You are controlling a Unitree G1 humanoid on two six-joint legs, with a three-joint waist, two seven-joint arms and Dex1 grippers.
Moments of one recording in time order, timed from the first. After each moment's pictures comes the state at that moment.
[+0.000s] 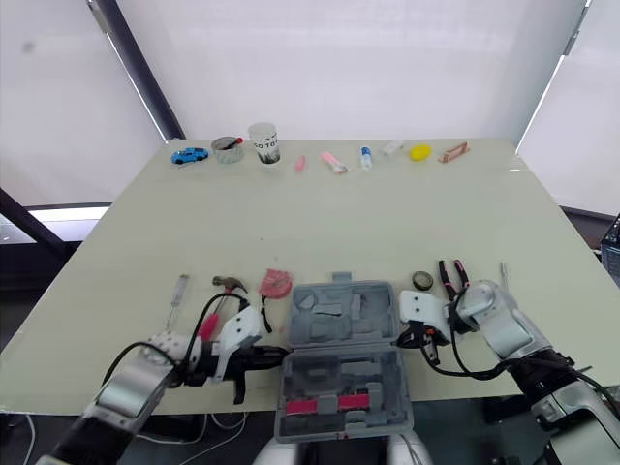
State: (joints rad) left arm -0.03 0.67 -0.14 -0.04 -0.21 0.30 -1.09; right arm -0.44 -0.68 0.33 0.22 -0.05 0.26 1.30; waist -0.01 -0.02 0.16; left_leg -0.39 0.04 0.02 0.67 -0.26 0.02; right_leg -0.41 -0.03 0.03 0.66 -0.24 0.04
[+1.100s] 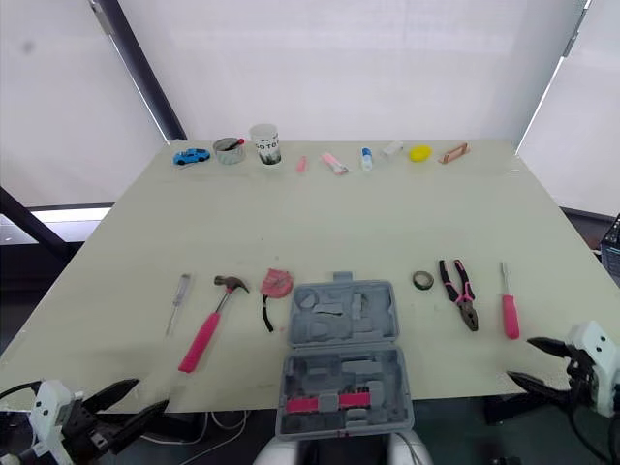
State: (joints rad) left arm 0.49 0.58 0.50 0.08 -0.51 -0.02 -1.06; right arm 0.14 -0.82 -0.36 0.16 0.40 0.11 1.23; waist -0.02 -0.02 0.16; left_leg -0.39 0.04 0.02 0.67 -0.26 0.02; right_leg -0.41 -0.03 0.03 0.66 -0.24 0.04
